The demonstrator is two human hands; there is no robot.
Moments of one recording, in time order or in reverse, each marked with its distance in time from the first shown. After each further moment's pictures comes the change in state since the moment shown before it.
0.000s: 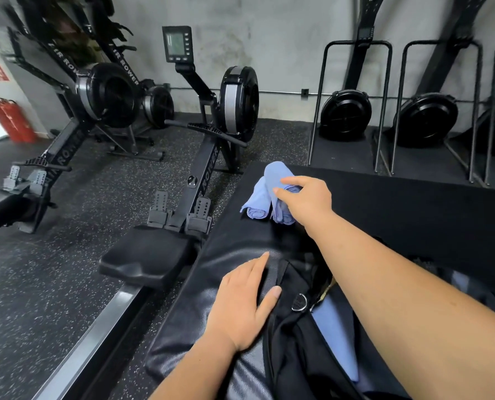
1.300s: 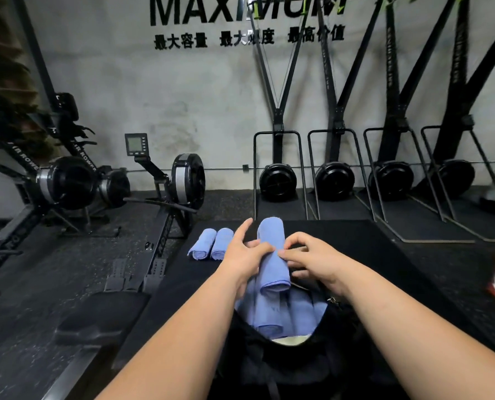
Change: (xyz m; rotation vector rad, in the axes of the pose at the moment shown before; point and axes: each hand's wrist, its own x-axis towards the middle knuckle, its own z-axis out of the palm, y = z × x) left_hand 0.015 0.259 -0.088 -1.089 -0.031 -0.318; right_hand -0.225 -0.021 -0.261 0.290 -0.334 0.114
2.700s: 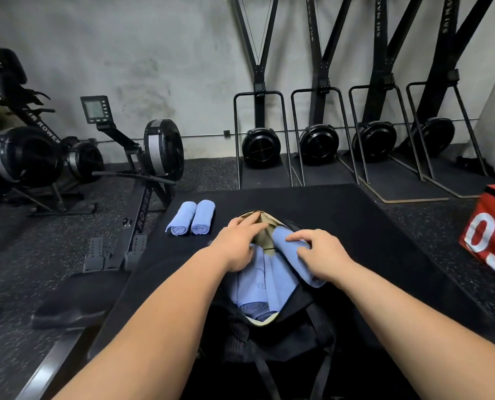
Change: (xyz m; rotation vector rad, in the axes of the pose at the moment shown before) left_hand 0.065 -0.044 -0.002 1.389 -0.455 0.400; right_hand 0.013 0.076 -0.039 -0.688 0.353 -0.020
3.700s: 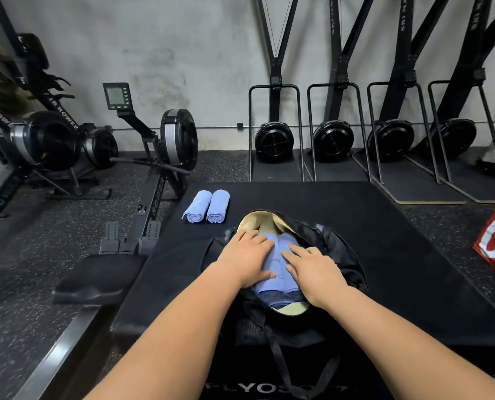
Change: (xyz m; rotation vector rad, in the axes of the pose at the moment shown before) left_hand -0.045 -0.005 0.039 0.329 0.017 0.065; right_hand -0.026 0.010 0.076 -0.704 -0.102 -0.317
